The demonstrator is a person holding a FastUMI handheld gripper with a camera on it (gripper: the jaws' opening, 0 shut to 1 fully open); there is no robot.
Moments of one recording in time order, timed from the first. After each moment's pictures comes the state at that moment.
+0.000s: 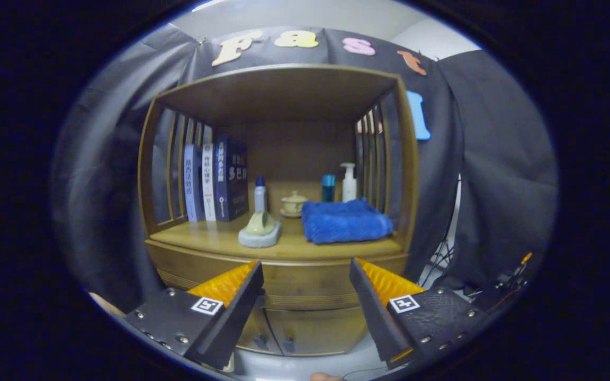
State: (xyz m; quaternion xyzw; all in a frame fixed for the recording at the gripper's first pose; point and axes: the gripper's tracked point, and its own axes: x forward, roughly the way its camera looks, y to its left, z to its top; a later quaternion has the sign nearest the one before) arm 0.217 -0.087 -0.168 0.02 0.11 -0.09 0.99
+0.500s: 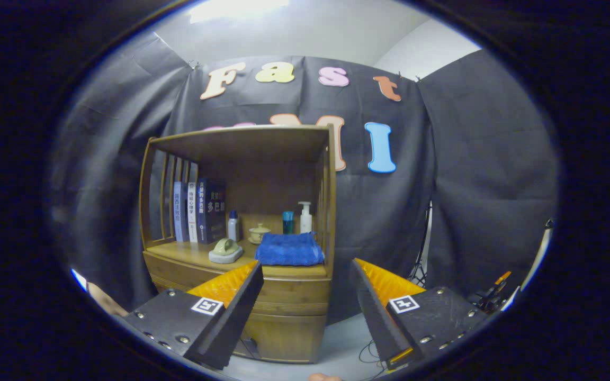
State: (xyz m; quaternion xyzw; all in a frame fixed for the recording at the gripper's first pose) arm 0.129 -0.207 -0.097 0.02 0.02 -0.09 1.00
